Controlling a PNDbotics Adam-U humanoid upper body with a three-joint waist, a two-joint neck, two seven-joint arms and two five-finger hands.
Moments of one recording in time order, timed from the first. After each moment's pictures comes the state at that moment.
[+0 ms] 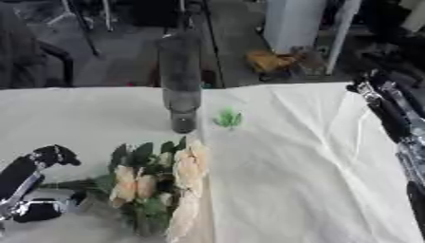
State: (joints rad) left arm -0.24 0.34 -0.12 -1.59 -0.88 -0.18 -0.12; right arm -0.41 -0.51 -0.18 -1.37 -0.05 -0.28 0.26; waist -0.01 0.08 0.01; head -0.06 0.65
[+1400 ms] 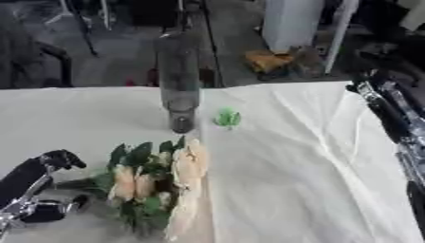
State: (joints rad) left arm -0.26 0.33 -0.13 -1.54 -0.96 -0.17 -0.16; right arm -0.41 -0.51 -0.18 -1.37 -0.05 -0.28 0.26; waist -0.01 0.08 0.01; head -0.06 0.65
